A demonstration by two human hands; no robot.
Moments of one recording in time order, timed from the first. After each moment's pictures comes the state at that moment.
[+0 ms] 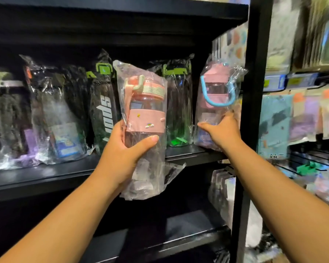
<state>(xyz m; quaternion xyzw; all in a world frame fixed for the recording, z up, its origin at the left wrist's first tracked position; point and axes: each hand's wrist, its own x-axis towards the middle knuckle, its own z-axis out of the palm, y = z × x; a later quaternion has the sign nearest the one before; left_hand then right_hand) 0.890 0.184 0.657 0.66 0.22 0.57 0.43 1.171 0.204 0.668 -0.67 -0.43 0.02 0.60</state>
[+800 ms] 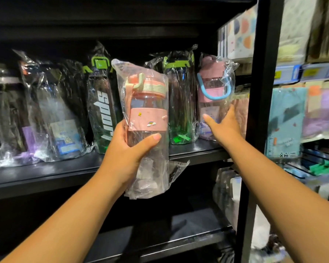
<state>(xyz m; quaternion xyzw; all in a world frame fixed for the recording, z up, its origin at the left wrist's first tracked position) 0.907 0.195 0.650 0.65 0.23 0.58 0.43 1.181 0.225 0.661 -0.70 -0.44 0.07 0.56</state>
